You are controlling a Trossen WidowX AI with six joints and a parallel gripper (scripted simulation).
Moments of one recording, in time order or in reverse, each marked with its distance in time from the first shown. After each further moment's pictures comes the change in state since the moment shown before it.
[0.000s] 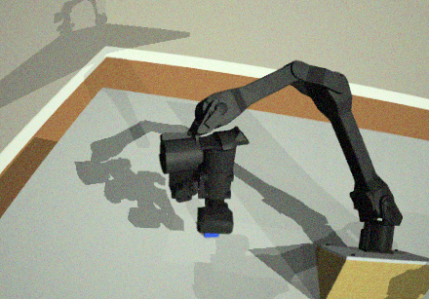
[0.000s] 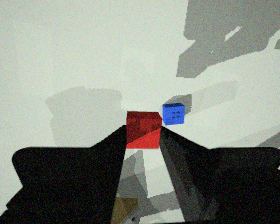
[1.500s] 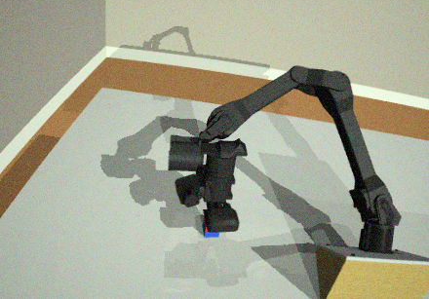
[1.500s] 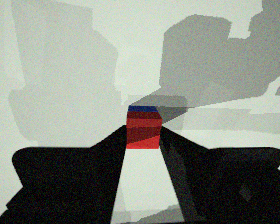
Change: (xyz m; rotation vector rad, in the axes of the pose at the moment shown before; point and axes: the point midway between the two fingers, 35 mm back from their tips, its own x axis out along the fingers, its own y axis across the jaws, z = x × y) arm 0.056 -0.060 -0.011 -0.139 -0.002 -0.019
